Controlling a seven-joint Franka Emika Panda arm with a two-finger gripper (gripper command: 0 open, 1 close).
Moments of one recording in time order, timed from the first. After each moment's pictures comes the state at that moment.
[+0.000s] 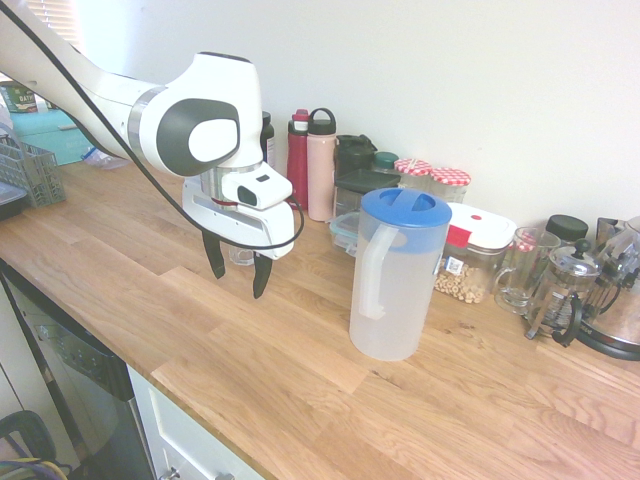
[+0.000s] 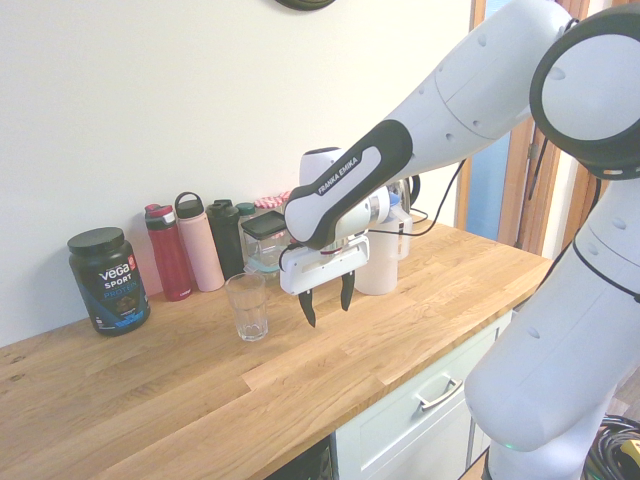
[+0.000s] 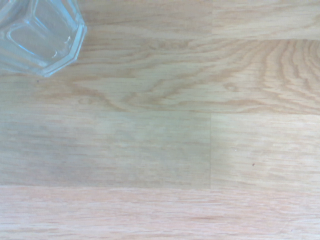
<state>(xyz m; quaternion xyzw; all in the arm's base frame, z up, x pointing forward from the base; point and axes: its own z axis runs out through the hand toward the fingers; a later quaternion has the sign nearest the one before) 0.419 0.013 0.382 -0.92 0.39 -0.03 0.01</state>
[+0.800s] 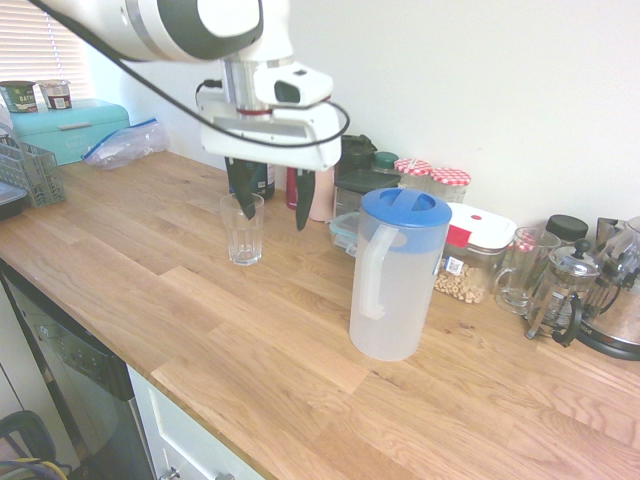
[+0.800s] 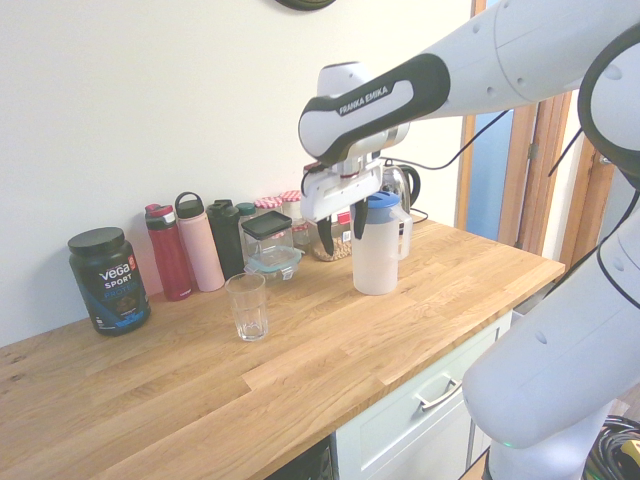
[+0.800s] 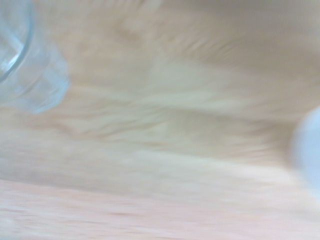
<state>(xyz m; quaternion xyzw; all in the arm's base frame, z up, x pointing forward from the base) 0.418 -0.067 0.548 -0.94 0.34 -0.09 -0.02</state>
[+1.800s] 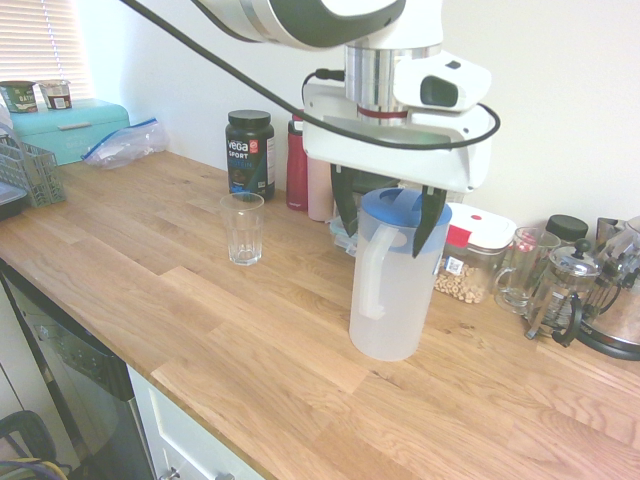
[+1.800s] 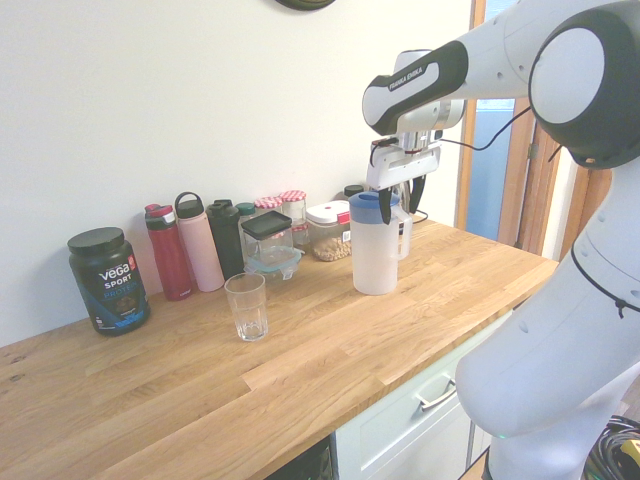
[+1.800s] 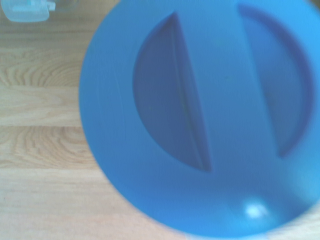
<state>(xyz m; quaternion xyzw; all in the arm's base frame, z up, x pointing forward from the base) 0.412 -0.214 0.530 -0.91 0.40 -0.09 0.01</state>
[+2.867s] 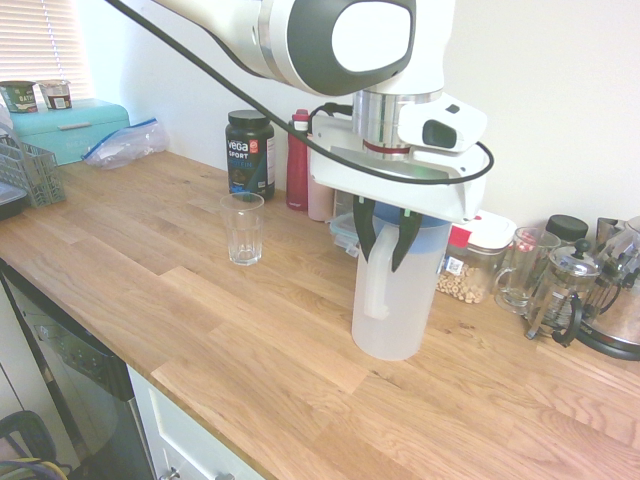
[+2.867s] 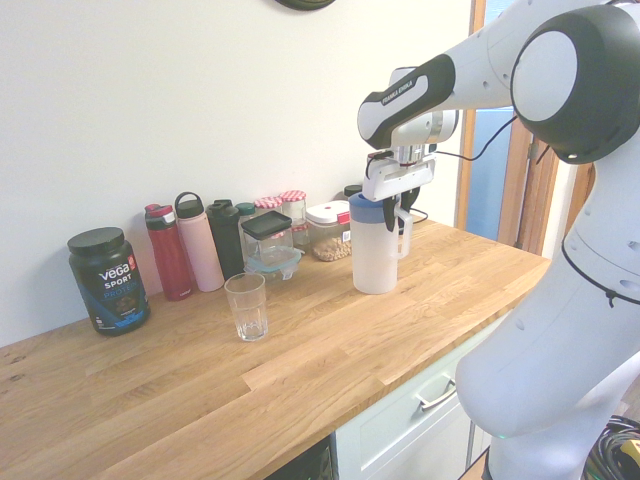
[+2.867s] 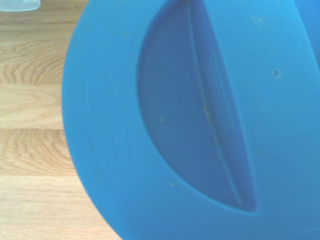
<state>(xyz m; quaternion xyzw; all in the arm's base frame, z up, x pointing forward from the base) 0.423 -0.215 0.509 -0.91 0.40 -0.08 0.01</state>
